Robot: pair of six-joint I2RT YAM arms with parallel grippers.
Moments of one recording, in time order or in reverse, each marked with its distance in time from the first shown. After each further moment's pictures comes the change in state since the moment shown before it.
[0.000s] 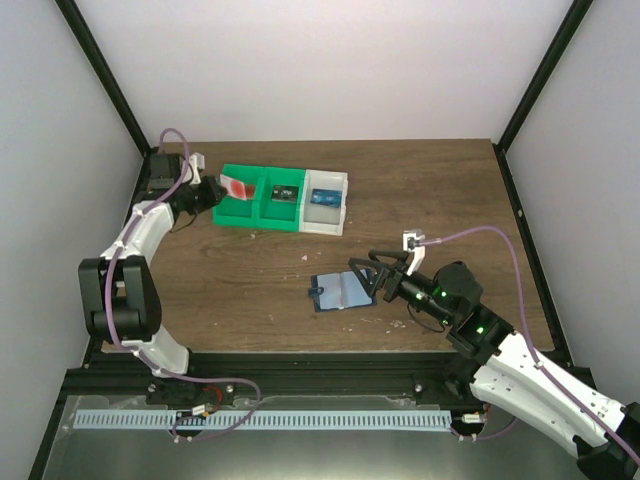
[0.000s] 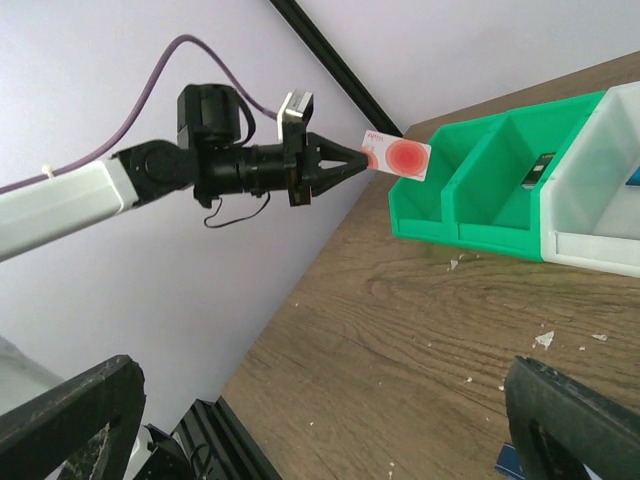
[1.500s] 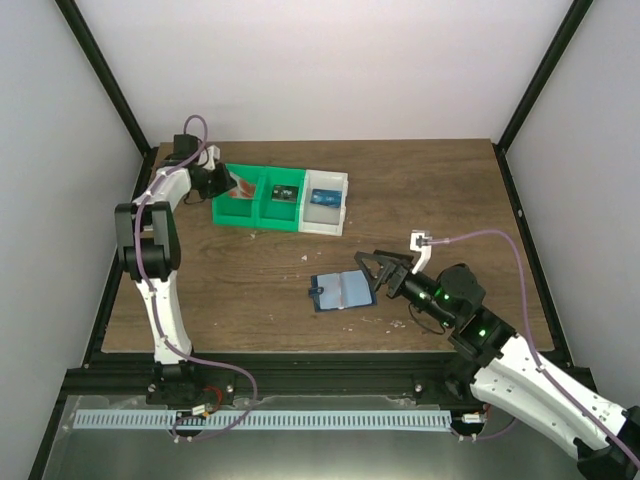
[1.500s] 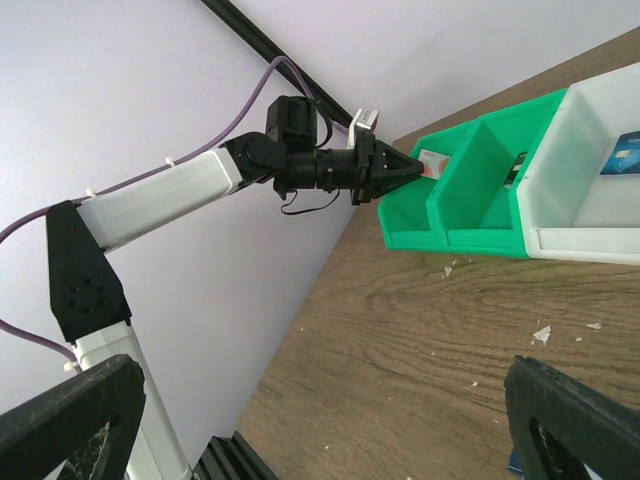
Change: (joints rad) left arm 0.003 0.581 0.553 -0.191 -0.033 0.089; right arm 0.000 -0.020 -0.011 0.000 0.062 0.109
